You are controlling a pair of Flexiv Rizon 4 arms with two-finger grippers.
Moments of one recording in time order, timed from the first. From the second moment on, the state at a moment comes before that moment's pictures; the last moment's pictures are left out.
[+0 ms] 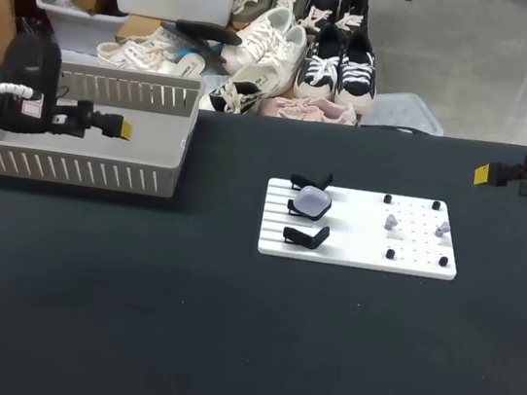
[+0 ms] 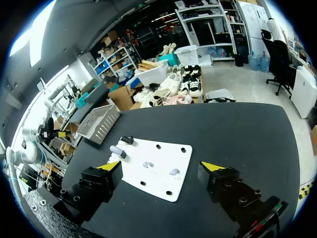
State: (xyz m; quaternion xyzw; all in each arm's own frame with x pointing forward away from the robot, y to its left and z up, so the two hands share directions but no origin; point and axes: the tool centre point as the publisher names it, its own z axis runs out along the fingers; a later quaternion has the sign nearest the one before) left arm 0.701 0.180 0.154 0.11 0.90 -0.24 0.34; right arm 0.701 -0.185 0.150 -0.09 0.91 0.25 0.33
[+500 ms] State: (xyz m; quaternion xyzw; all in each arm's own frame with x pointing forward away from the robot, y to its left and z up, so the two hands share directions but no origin) left arm 0.718 0.127 0.172 0.23 0.87 -0.25 0.35; right arm 0.701 -0.185 0.150 -0.09 0.91 0.25 0.33
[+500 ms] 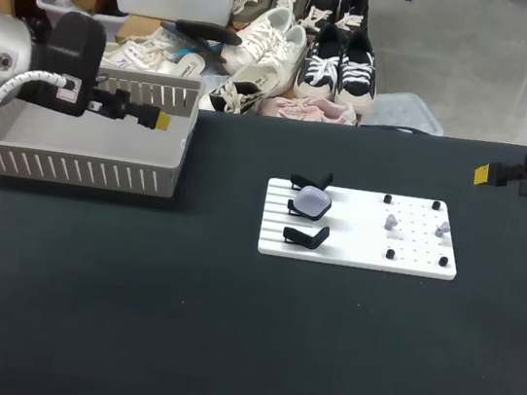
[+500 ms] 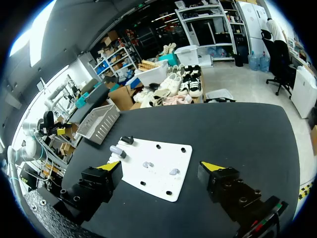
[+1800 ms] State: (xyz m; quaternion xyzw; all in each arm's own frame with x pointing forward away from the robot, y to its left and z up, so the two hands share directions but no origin) left arm 0.724 0.030 0.119 0.59 0.66 -0.29 0.35; right arm 0.701 -0.185 0.150 -0.09 0.91 0.25 0.33
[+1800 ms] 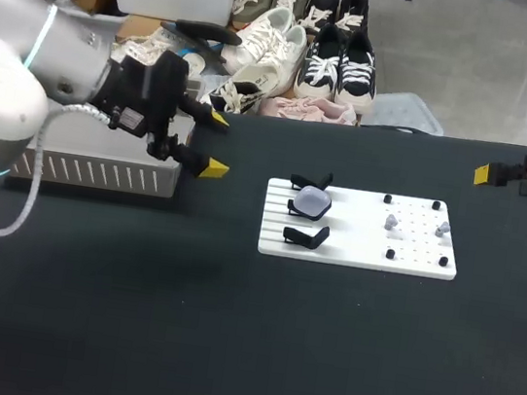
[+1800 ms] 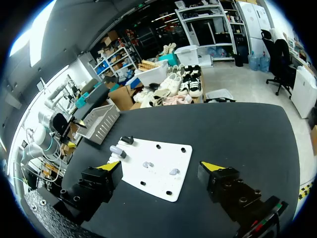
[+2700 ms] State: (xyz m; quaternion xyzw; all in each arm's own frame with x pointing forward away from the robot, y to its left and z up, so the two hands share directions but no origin) left arm 0.721 -0.026 0.069 0.60 0.65 -0.31 0.33; right arm 0.701 -0.185 0.150 -0.09 0.91 0.25 0.33
